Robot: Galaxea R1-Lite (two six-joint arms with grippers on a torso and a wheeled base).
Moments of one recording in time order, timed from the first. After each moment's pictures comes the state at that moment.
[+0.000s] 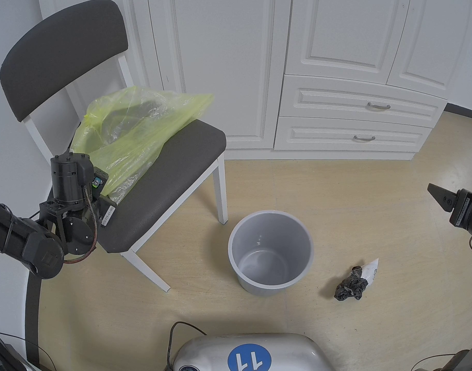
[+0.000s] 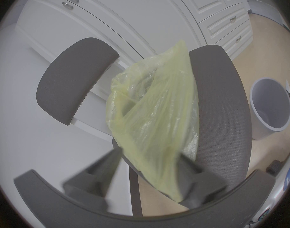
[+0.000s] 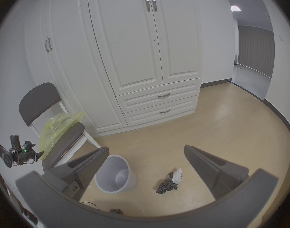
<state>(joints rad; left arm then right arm) -0.30 1.77 -0.70 -0.77 0.66 0.56 0.22 1.09 -0.54 -0.37 -0.27 0.26</state>
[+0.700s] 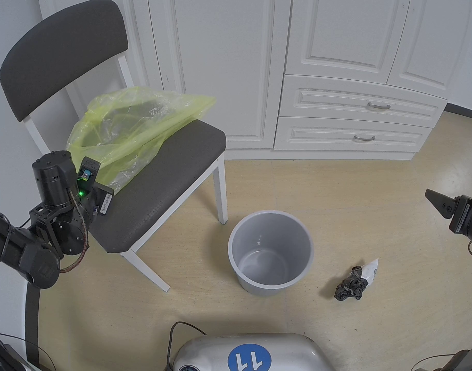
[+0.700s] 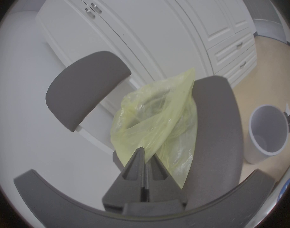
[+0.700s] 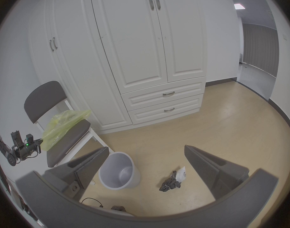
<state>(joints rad) -0.29 1.75 -0.62 -1.04 0.58 0.55 0.23 1.07 -0.51 -0.37 -0.22 0.26</state>
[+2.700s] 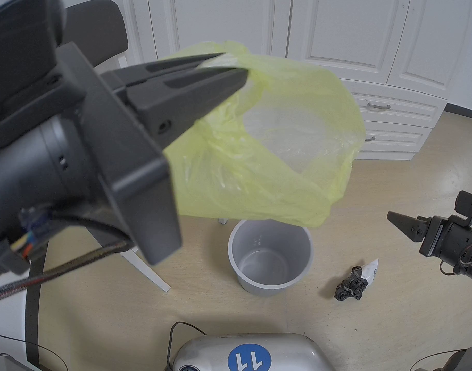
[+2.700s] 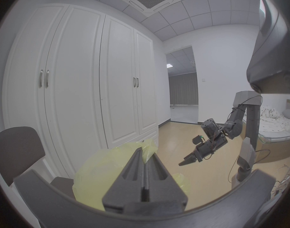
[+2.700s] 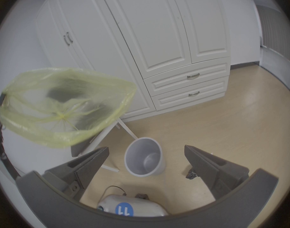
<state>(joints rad) -1.14 1.30 -0.97 -0.50 0.26 0.40 0.45 1.17 -0.44 -0.49 -0.17 0.38</state>
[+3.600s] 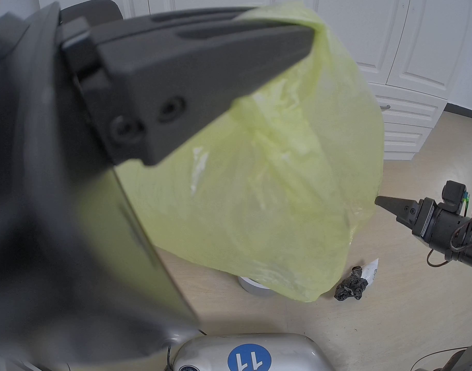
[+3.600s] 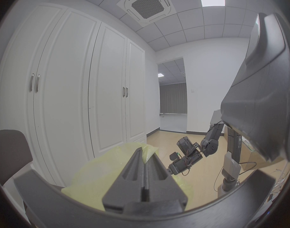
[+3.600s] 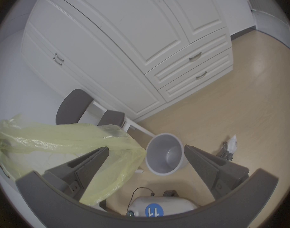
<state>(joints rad) -1.28 1.30 -1.02 -0.49 0.26 0.40 0.35 1.28 -0.49 -0.56 0.08 0.60</state>
